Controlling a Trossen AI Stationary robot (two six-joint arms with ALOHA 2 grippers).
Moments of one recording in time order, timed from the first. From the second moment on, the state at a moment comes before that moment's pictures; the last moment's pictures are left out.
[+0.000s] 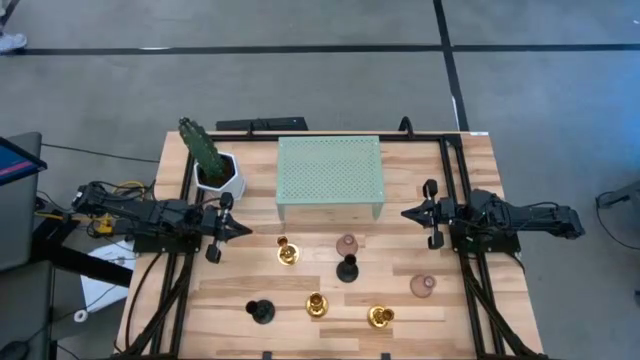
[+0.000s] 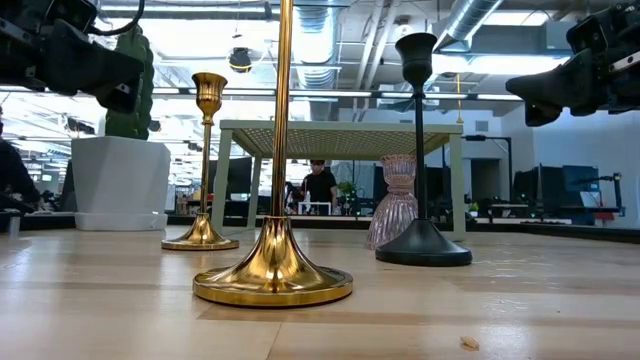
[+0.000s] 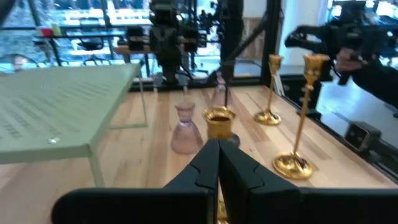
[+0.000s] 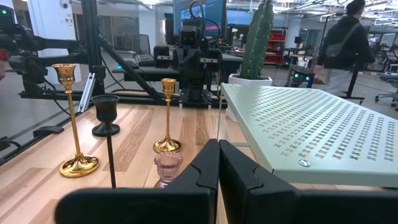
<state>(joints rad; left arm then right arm) -0.29 0.00 0.05 0.06 -0.15 0.04 -0.01 0.01 0.00 0.01 0.00 -0.06</state>
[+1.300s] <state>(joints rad) -0.38 1.04 0.05 0.85 -0.17 -0.03 -0.01 0.01 0.00 0.05 0.00 -0.05</state>
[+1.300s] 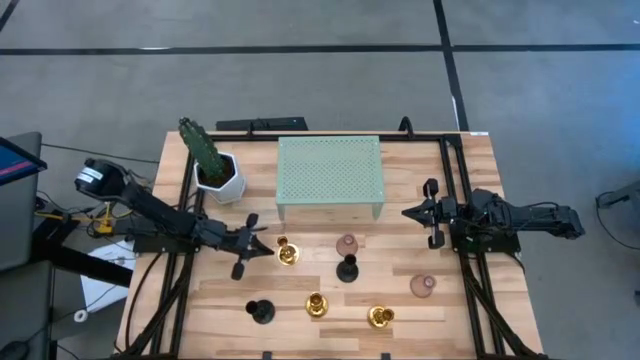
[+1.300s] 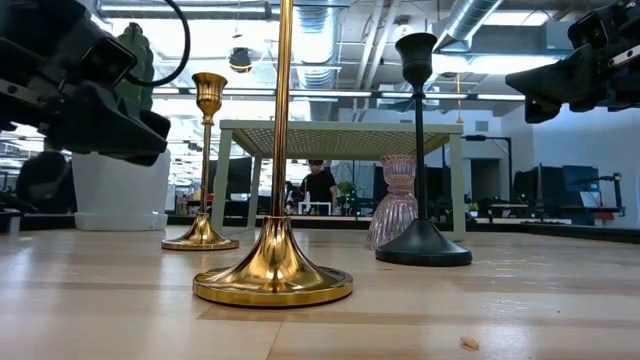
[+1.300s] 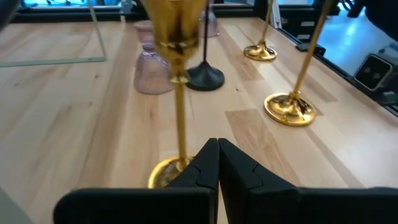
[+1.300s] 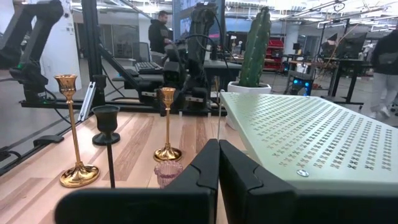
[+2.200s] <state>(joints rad) -0.40 1.33 0.14 0.95 -0.27 -0.04 -0.01 0.01 0.00 0.05 0.01 -0.05</state>
